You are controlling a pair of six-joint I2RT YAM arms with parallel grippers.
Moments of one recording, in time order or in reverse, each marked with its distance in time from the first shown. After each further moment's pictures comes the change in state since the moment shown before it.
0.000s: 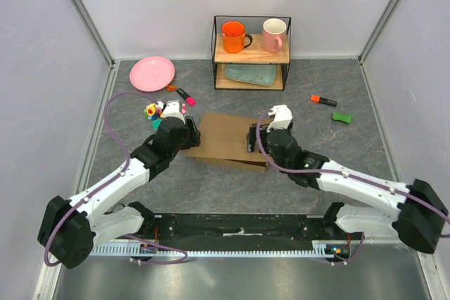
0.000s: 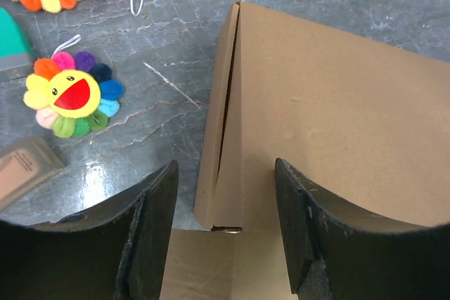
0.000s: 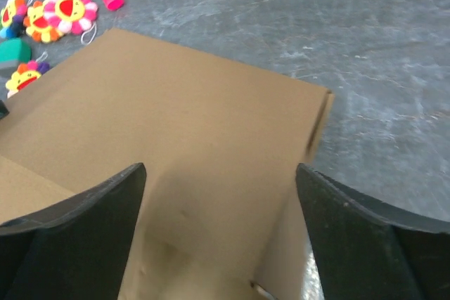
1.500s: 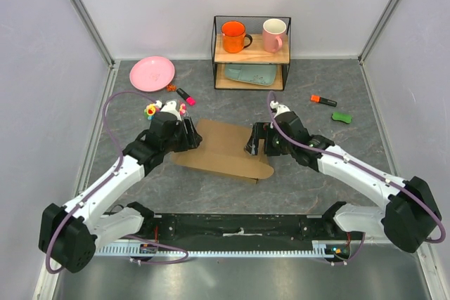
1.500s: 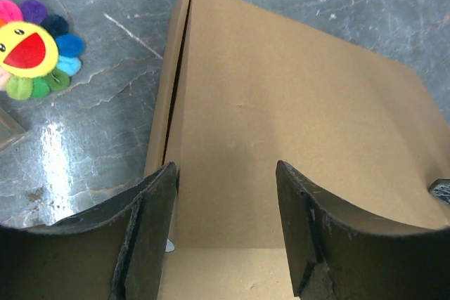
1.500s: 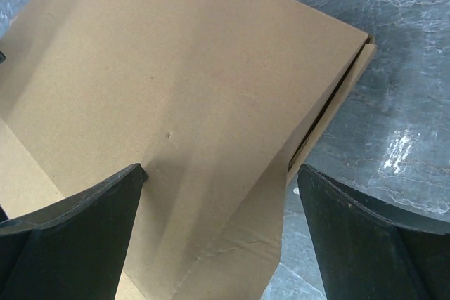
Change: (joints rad) left arm 0.088 -0.039 0.057 -0.159 0.246 -0.062; right arm -0.242 0.021 0.101 -0.359 -0.592 0.201
